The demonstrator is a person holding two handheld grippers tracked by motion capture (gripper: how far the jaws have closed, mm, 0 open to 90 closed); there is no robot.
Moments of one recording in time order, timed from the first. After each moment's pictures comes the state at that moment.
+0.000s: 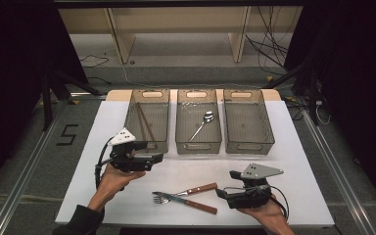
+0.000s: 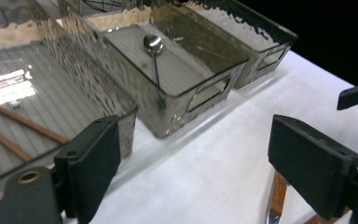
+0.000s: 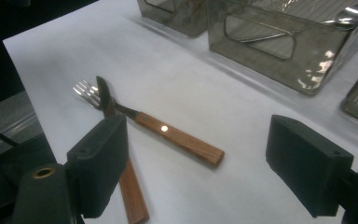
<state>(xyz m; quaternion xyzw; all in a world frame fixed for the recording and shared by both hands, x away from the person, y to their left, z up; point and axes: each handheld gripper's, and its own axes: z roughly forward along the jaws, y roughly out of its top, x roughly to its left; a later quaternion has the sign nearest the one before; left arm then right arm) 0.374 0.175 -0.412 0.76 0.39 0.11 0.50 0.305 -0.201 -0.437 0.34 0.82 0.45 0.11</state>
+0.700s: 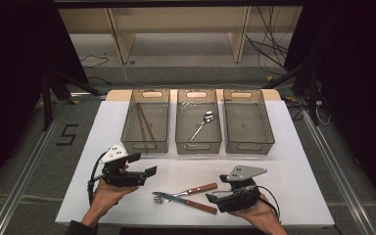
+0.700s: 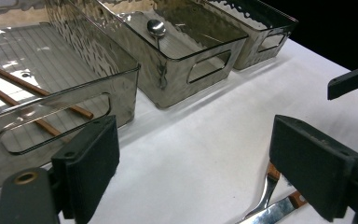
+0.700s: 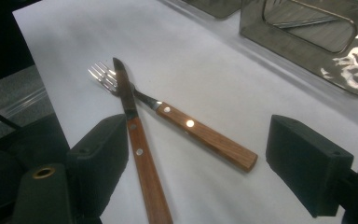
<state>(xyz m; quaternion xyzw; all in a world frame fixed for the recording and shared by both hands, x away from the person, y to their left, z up) 0.343 0.191 -0.430 0.76 0.39 0.13 0.51 0.306 -0.176 -0.441 0.31 0.85 0.42 0.08</state>
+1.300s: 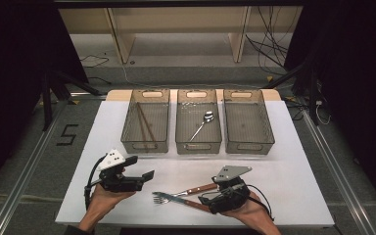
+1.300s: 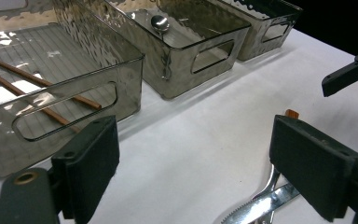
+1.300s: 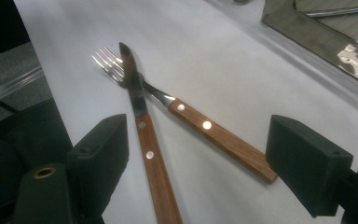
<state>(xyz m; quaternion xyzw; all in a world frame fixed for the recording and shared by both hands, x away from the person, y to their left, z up) 0.332 0.196 -0.436 0.76 0.38 0.15 0.50 0.311 -0.150 -0.444 0.30 0.87 0.38 0.07</state>
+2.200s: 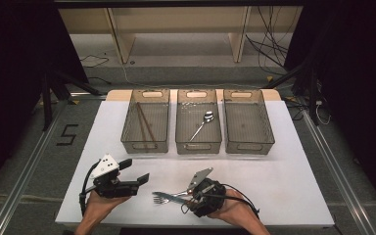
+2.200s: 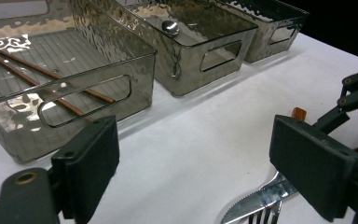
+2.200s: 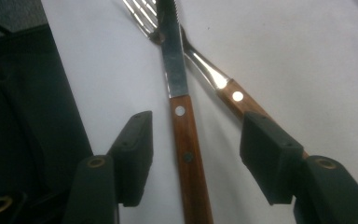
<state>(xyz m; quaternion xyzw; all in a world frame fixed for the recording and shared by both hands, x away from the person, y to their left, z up) 0.319 0.207 -0.442 0.75 0.39 0.17 0.51 0.316 -0.093 -0.457 0.22 0.94 0.24 0.05</state>
